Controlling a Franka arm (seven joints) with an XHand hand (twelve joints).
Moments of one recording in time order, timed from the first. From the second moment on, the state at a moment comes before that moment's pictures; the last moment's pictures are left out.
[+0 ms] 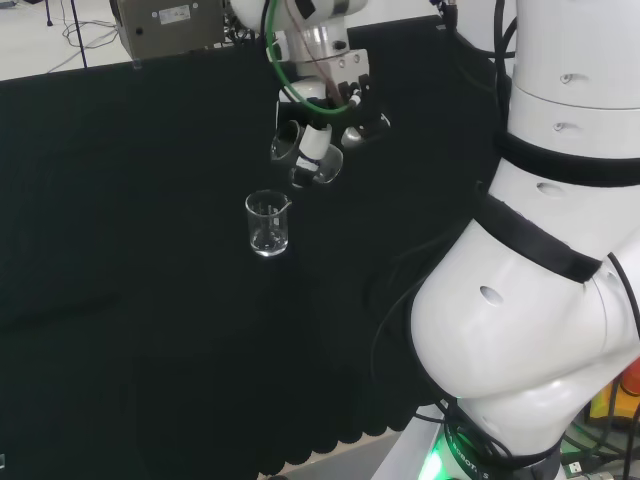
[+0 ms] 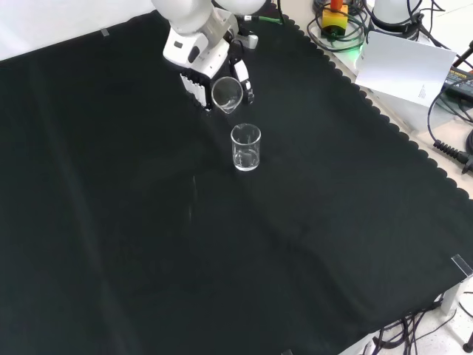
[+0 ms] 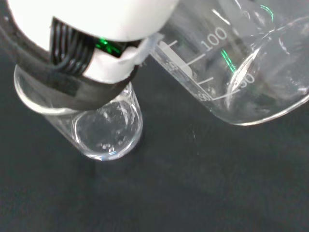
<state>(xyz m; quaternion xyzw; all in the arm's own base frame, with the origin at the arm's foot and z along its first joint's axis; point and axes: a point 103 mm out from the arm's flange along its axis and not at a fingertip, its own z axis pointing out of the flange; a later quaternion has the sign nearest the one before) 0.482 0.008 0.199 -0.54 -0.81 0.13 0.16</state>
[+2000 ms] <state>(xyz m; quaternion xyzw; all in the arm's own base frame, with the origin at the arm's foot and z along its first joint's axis) 0.579 -0.050 0.068 -0.55 -0.77 -0.14 0.29</state>
